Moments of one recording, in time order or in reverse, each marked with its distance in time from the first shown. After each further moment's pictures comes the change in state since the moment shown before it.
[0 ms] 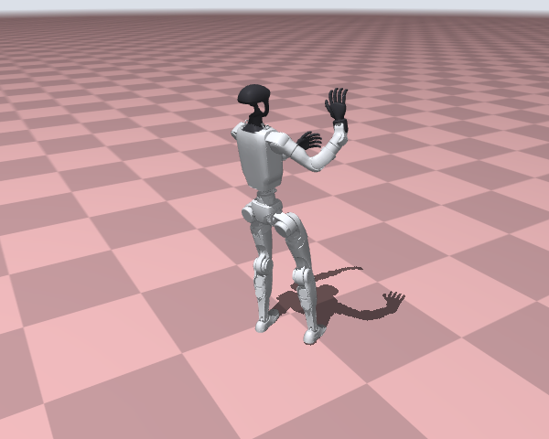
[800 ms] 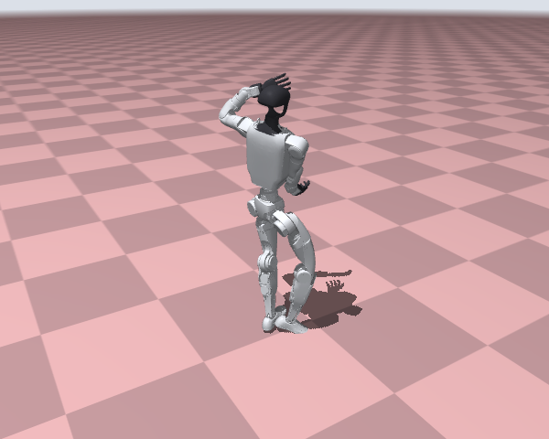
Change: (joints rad) left arm -0.124 1.134 0.500 -1.204 1.152 -0.111 -0.011; right arm 0.149 1.126 0.281 1.407 1.066 0.081 0.801; waist 0.446 0.161 0.005; left_leg 0.051 -0.098 0.173 -0.147 0.046 0.027; right_leg -0.058 -0.211 -0.861 0.288 0.045 -0.194
